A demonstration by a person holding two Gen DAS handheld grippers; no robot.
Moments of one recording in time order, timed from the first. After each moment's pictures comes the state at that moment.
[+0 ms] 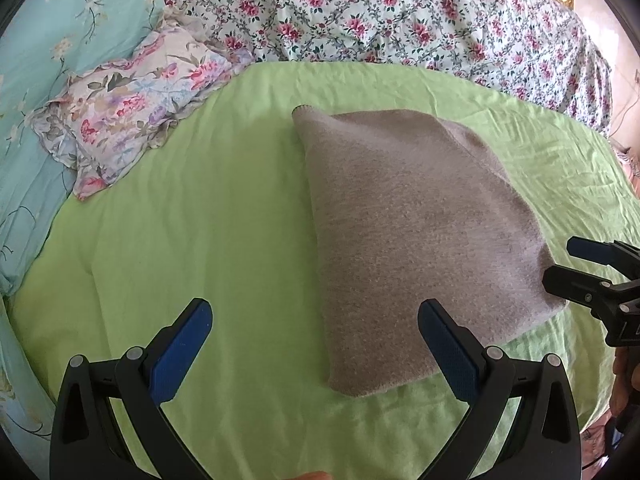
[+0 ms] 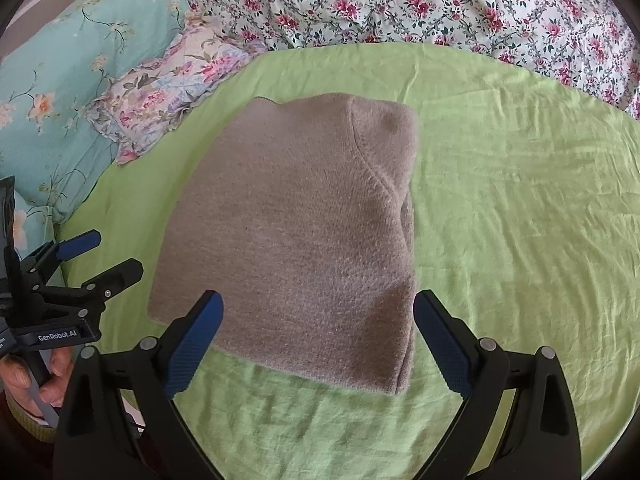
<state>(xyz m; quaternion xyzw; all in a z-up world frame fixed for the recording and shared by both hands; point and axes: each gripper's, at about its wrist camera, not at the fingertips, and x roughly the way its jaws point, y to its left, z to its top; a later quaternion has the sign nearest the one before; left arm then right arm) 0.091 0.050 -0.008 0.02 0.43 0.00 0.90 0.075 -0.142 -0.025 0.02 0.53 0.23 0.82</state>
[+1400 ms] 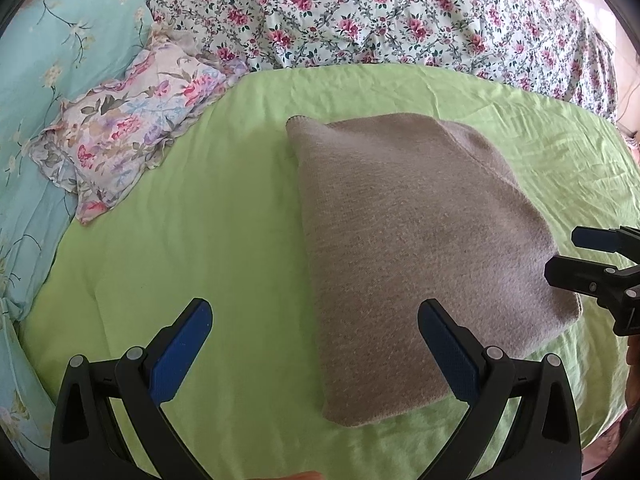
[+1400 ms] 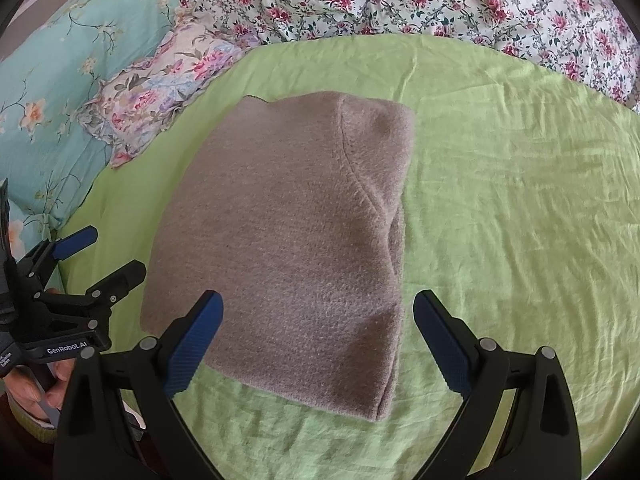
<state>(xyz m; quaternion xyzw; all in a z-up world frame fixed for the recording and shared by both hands) 0.109 0.029 -0.007 0.06 0.43 0.01 0.90 0.097 -0.142 -0.030 0.03 0.54 0.23 0.81</state>
